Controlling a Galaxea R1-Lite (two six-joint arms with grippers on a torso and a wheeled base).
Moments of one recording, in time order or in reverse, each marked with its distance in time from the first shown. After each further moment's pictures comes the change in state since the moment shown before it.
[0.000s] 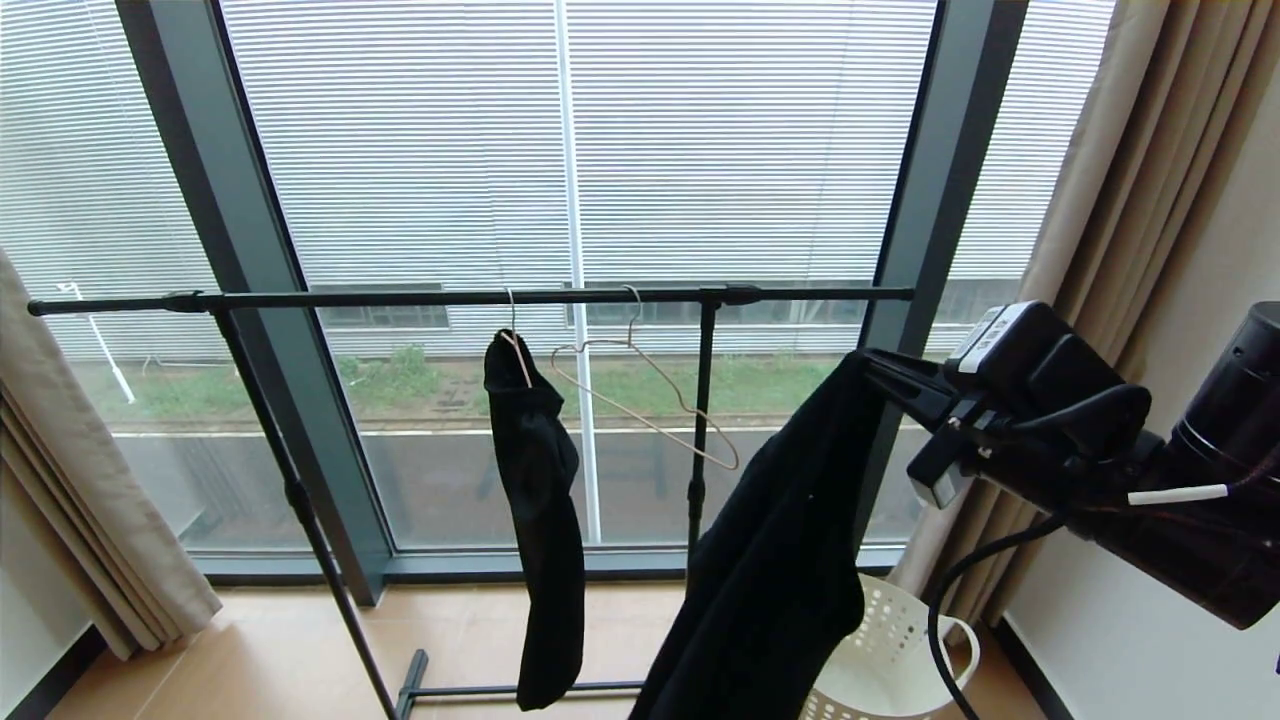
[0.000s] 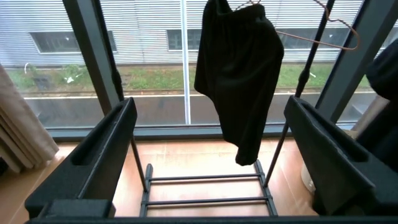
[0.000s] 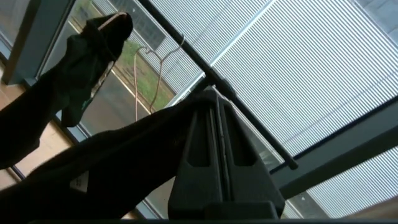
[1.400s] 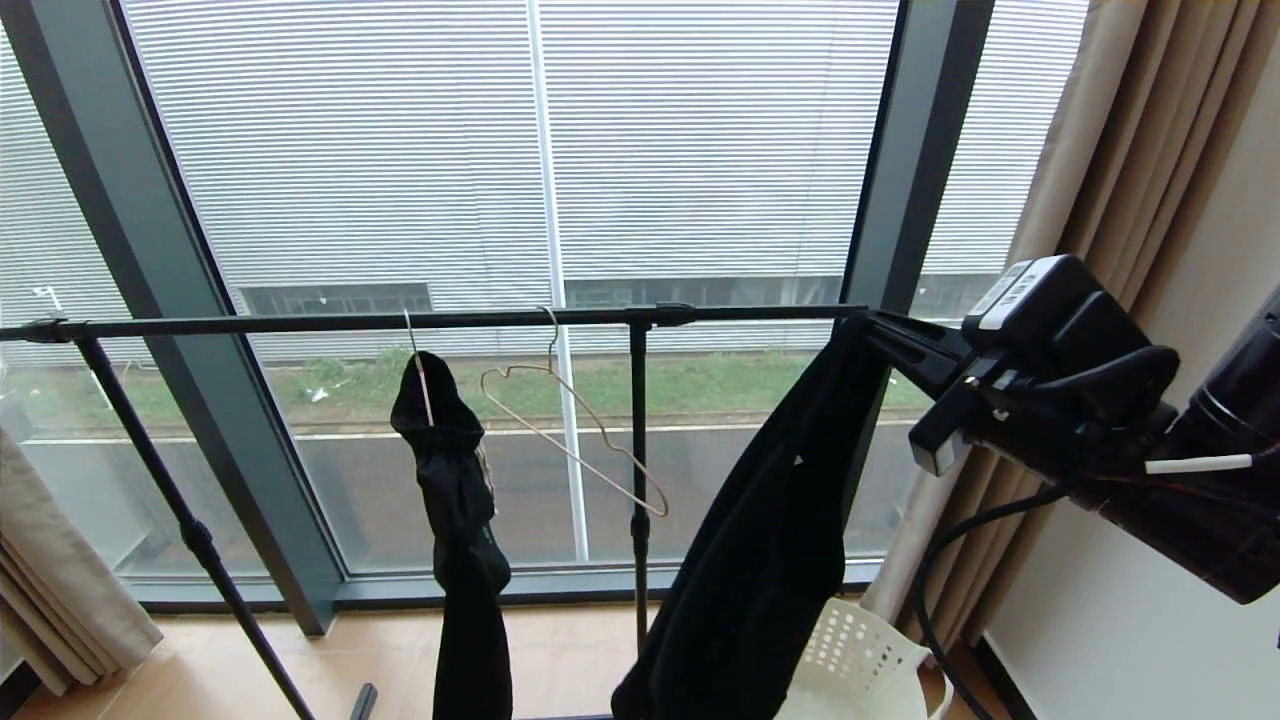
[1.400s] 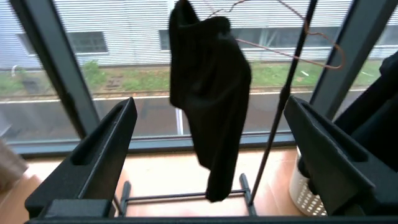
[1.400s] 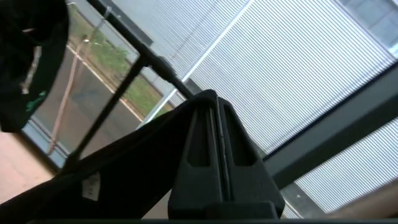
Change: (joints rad) left arm 0.000 0.000 0.001 -0.004 0.005 -0.006; right arm 0.000 0.001 -0.043 -0.060 0.005 0.006
